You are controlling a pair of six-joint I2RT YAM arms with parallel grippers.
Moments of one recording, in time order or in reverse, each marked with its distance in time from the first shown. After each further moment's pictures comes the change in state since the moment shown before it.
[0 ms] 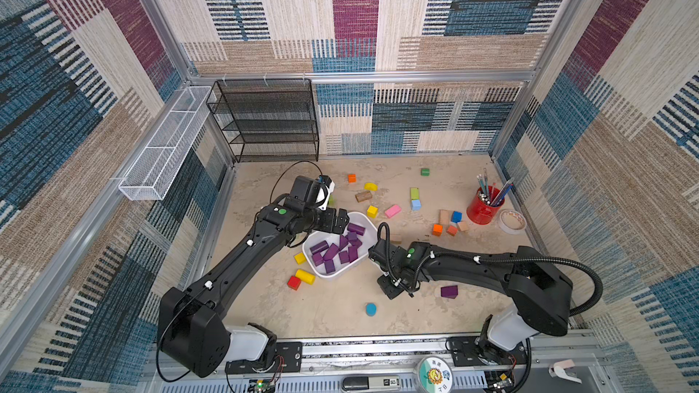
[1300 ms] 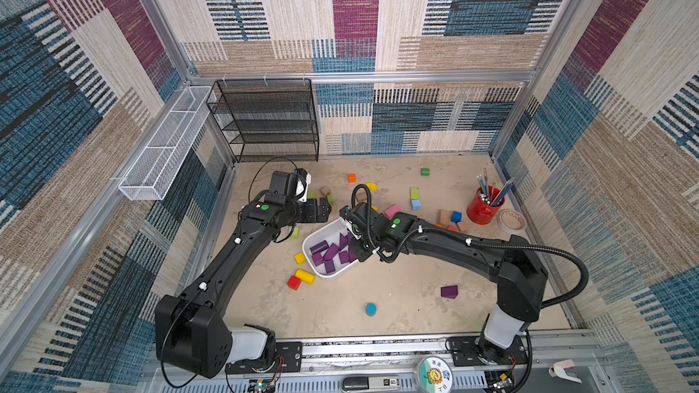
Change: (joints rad) left arm 0.188 -0.016 -0.005 0.017 0.032 -0.049; right arm -0.041 0.171 0.440 0.059 0.051 -0.135
